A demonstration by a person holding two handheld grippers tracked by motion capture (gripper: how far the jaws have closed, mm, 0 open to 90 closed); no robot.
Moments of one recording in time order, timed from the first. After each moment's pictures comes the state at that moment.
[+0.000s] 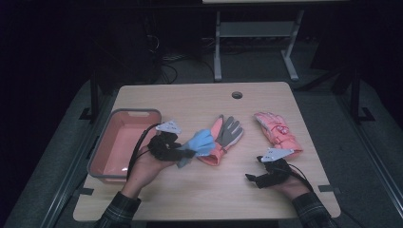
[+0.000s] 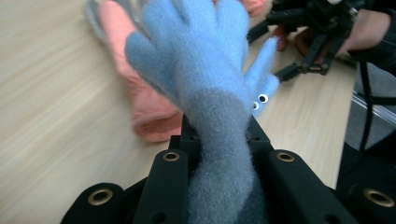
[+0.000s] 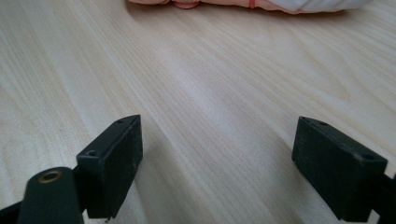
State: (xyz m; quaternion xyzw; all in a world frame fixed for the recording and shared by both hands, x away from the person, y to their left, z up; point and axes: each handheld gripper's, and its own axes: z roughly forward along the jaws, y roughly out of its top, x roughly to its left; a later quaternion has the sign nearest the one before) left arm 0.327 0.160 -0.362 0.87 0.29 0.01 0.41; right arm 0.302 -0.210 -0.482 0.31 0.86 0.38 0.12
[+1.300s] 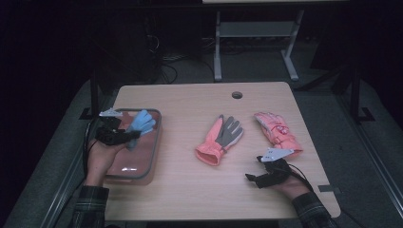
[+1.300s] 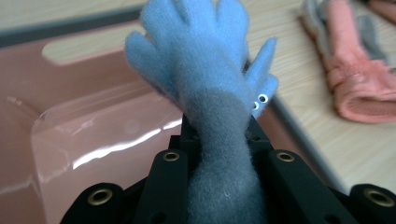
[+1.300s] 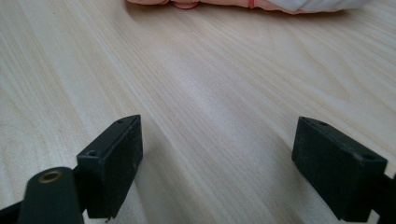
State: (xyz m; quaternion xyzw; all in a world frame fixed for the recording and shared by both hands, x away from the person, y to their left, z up) left arm 0.367 0.306 -0.373 0.79 0.48 0.13 0.35; right arm 0.302 -0.210 -0.482 0.31 0.86 0.38 0.12
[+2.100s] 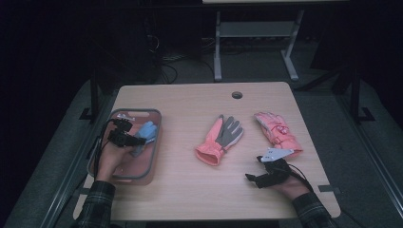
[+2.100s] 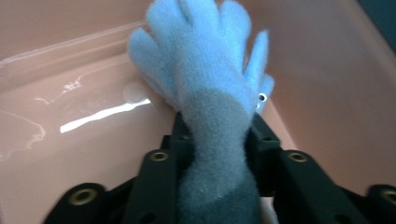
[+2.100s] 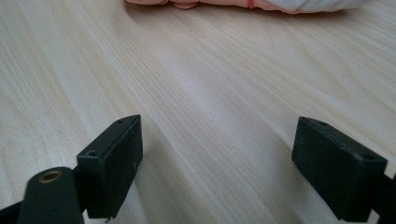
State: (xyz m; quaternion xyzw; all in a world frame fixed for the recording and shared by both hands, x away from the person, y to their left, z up) left arm 0.402 0.300 -0.427 0.81 0.51 0.08 0.27; right arm 0.302 -0.210 -0.482 0.32 0.86 0.38 0.12
